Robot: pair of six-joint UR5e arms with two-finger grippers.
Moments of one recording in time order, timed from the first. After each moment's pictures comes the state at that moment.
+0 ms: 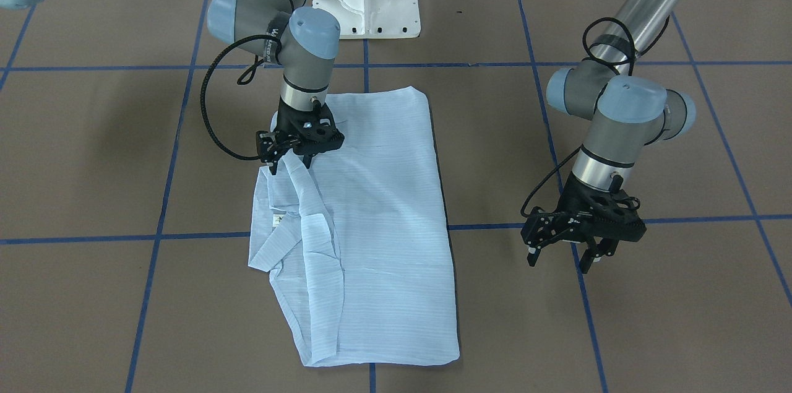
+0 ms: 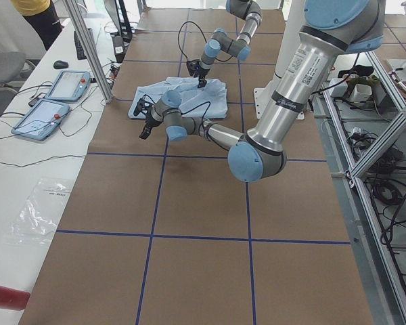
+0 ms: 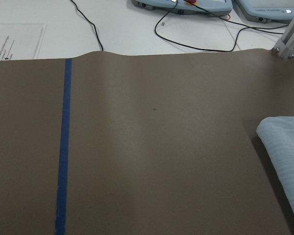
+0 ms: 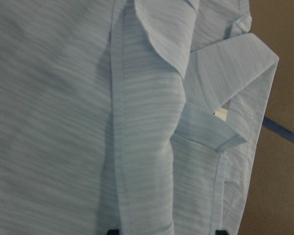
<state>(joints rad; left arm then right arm) -0.85 -2.08 -1.30 -2.44 -1.69 -0.95 0.44 -0.91 1.59 -1.70 1.47 0.80</state>
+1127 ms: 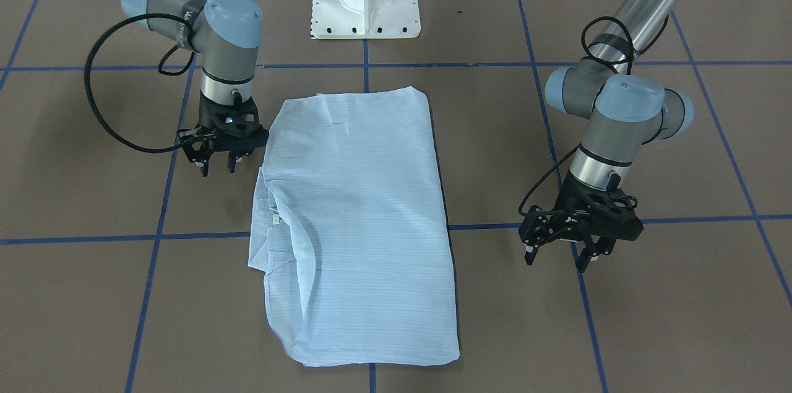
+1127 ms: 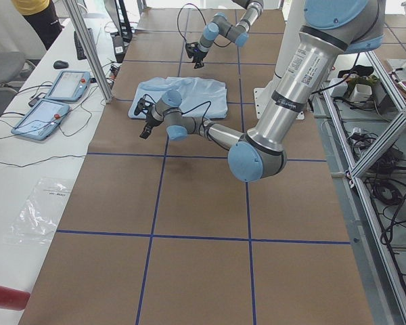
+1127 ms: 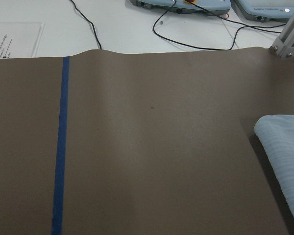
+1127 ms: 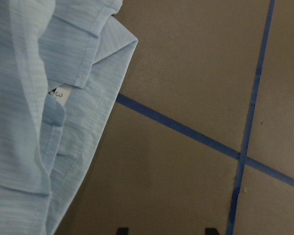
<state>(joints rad) -0.84 -2.08 -1.32 -2.44 -1.69 -0.96 0.54 -1.14 1.83 -1.68 1.48 0.80</state>
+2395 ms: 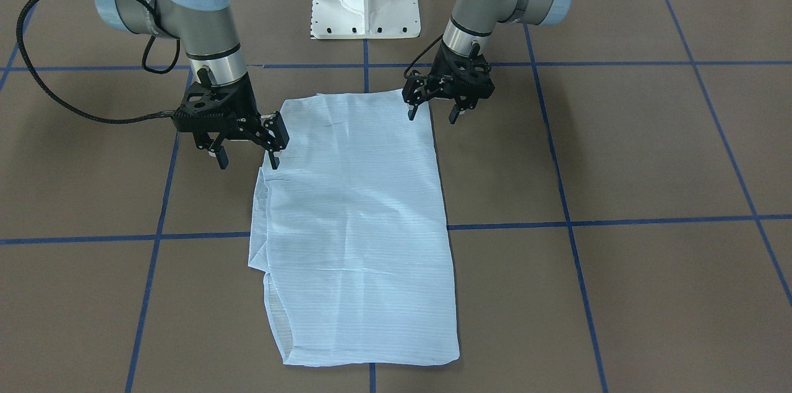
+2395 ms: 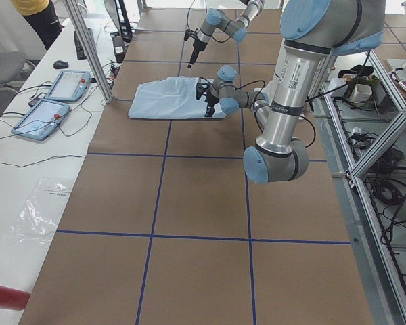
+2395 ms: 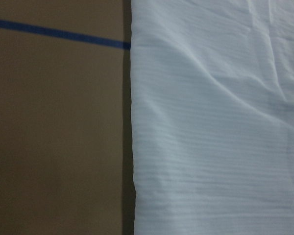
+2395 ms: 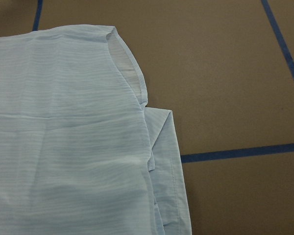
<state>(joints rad) -0.36 -1.97 -1.81 -2.00 -1.58 -1.43 0.57 -1.18 1.84 -1.32 1.54 1.30</state>
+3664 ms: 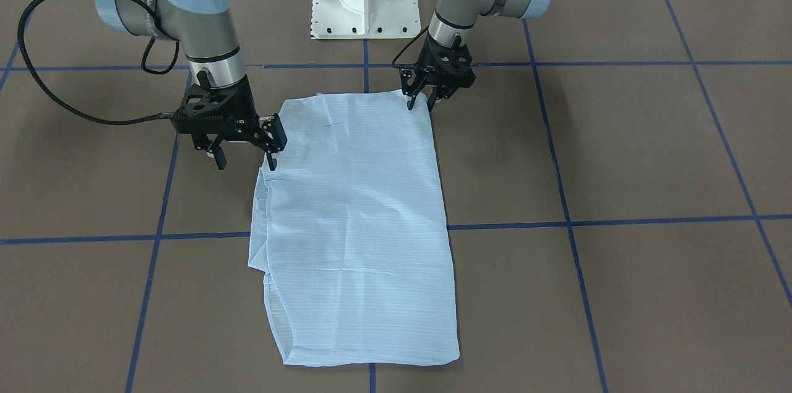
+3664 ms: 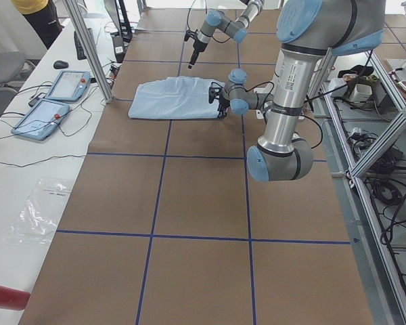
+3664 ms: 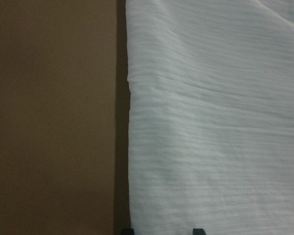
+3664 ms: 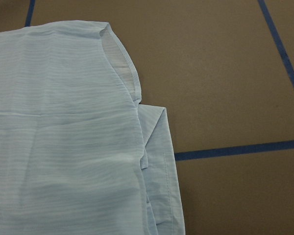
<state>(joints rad) -0.29 -1.97 -1.80 -1.99 -1.57 -1.45 0.57 -1.18 1.84 -1.32 1.54 1.30</state>
